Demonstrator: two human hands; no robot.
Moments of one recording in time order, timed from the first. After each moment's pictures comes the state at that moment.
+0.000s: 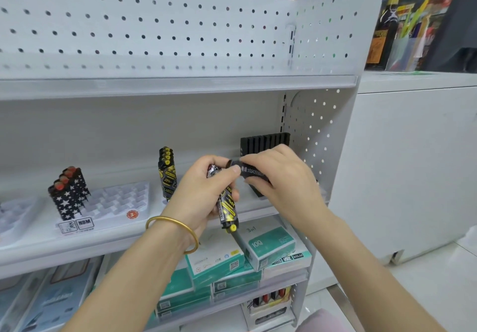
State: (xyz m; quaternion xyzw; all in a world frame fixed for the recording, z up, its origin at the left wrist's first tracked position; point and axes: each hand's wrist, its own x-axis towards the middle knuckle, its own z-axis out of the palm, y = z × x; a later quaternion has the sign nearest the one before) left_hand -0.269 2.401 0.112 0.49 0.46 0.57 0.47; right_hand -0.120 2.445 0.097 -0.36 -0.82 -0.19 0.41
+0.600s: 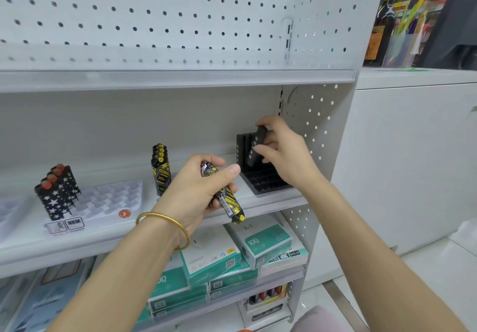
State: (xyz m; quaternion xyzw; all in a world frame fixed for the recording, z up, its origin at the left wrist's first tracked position) left_hand -0.275 2.408 0.109 0.48 0.45 0.56 0.50; right_hand -0.114 2.484 0.118 -0.43 -0.76 0.14 0.47
